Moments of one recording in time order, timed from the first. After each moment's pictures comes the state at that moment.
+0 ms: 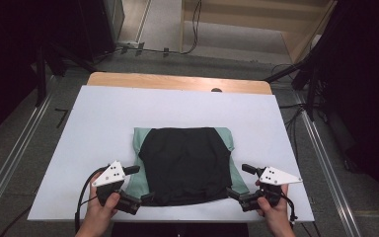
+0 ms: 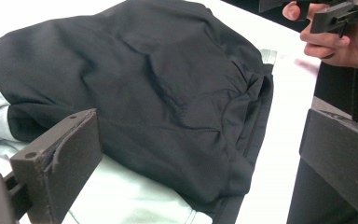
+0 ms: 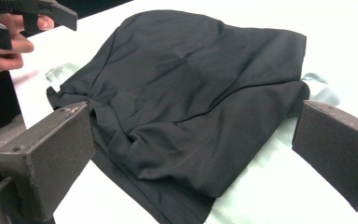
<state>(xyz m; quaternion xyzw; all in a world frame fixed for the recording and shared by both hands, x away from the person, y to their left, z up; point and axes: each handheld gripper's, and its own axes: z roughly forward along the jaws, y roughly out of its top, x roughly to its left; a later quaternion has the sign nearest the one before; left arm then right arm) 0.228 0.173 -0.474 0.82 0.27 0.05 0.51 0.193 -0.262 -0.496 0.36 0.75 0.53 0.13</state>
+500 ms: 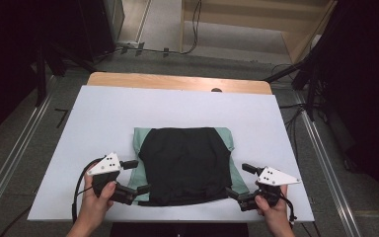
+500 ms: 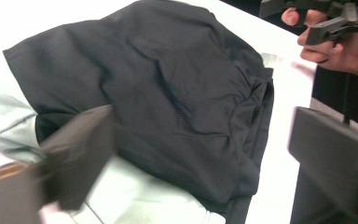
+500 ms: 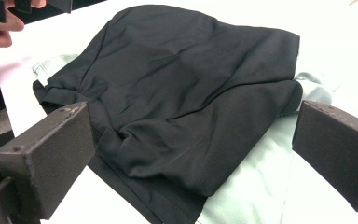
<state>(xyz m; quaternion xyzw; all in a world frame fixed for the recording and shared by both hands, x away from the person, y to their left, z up) 0.246 0.183 -0.464 0.82 0.26 0.03 0.51 0.193 -0.260 -0.497 0.36 0.76 0.52 0.15</state>
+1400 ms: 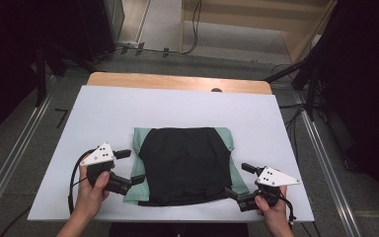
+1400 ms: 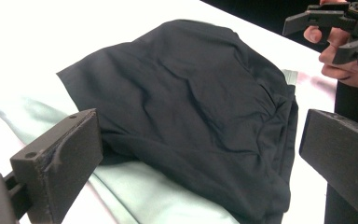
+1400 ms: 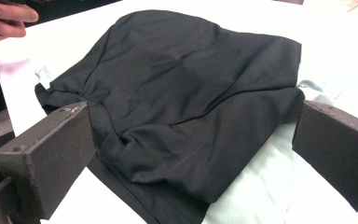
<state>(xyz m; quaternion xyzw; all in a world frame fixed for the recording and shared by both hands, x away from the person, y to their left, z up) 0.268 0.194 -0.453 0.81 0.27 0.05 0.52 0.192 -0.257 -0.495 0.35 0.76 0.52 0.16</state>
